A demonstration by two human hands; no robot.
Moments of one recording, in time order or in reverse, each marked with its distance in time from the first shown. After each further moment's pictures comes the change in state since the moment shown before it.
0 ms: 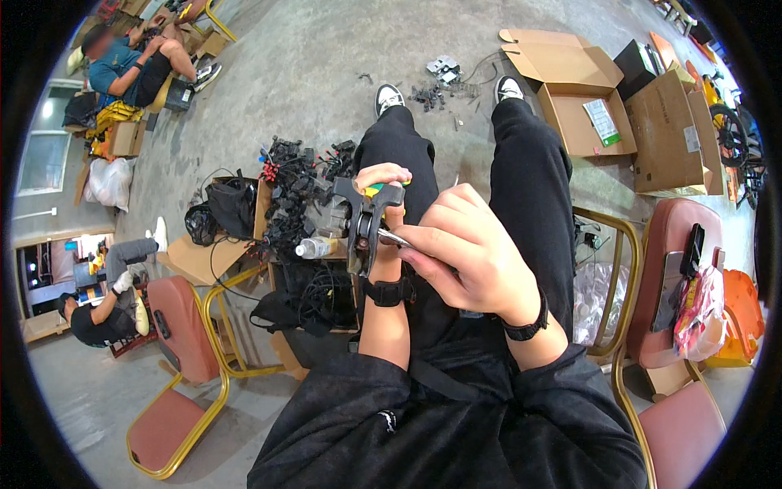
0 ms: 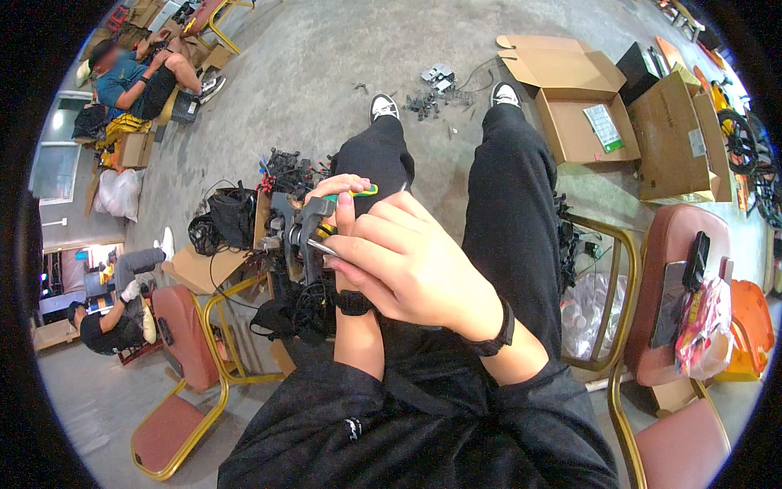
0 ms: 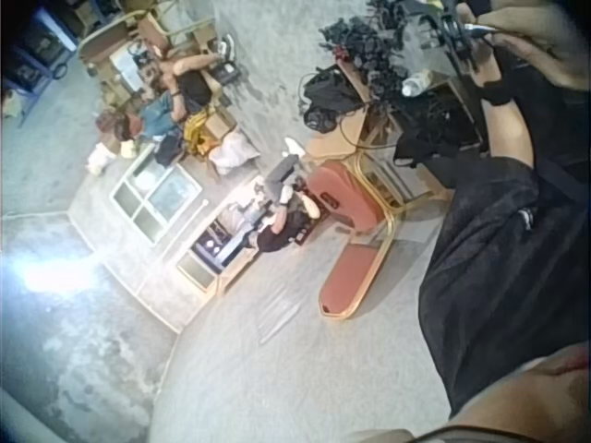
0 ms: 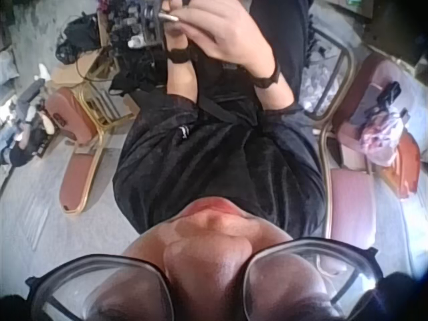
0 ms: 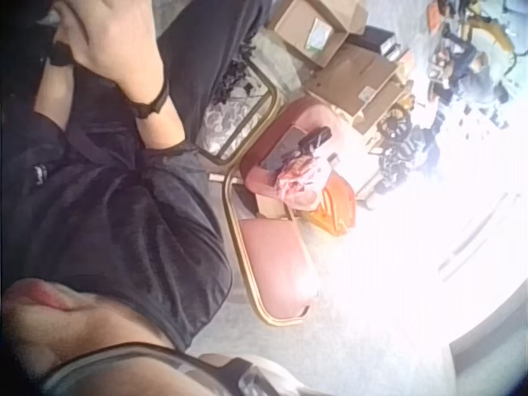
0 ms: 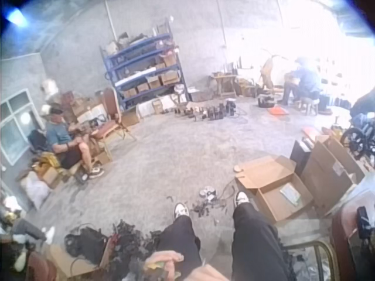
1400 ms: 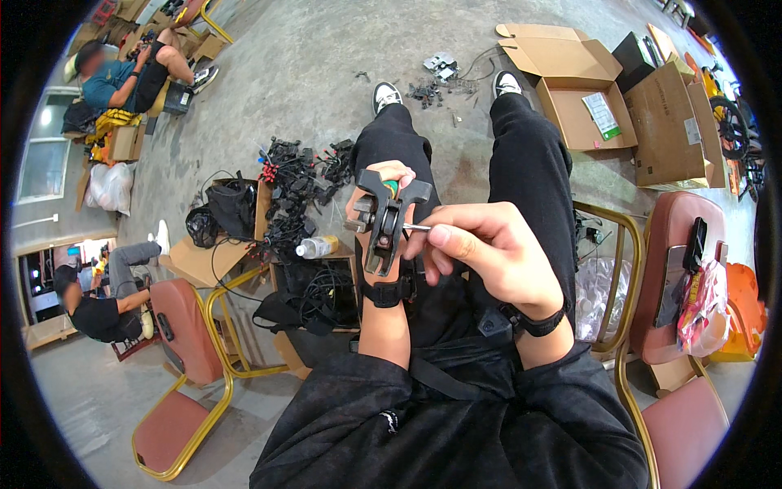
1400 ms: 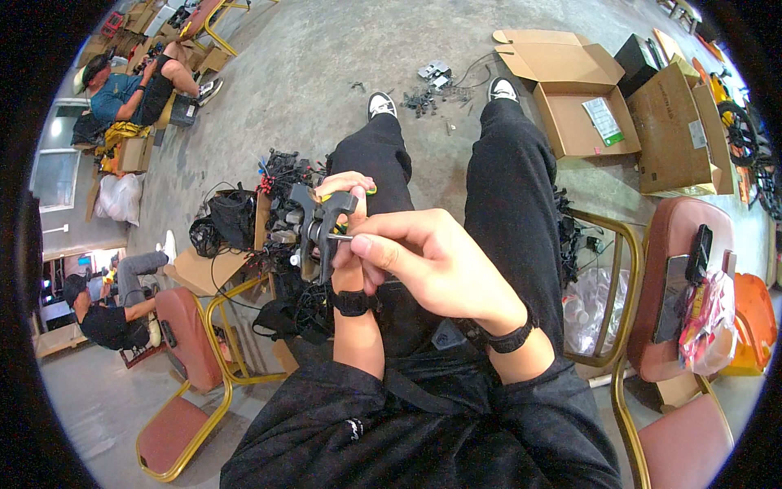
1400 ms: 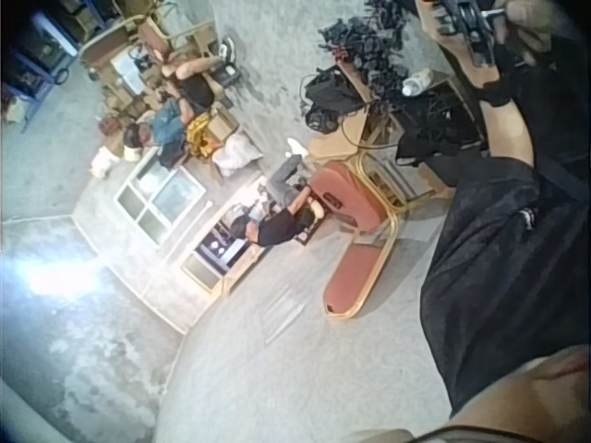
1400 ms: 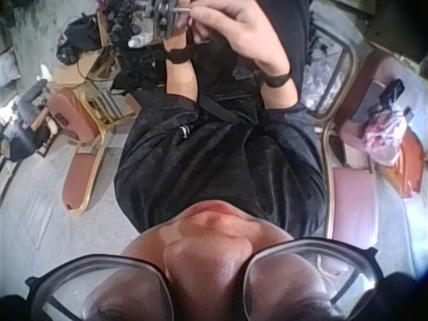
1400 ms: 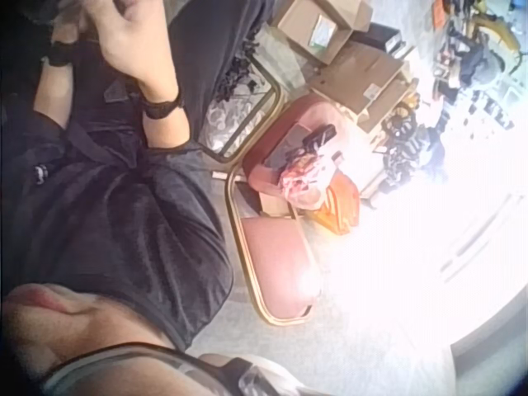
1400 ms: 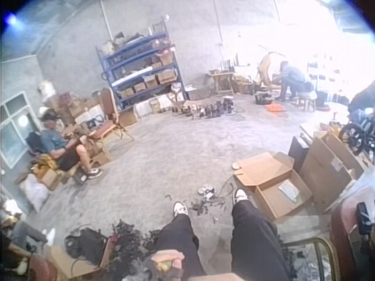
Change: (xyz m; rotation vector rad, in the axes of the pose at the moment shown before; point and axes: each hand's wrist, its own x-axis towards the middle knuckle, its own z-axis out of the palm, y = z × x) left_hand -0.002 0.002 0.001 0.090 -0.059 -0.032; right_hand -0.007 -0.008 -0.019 0.912 -0.078 0.747
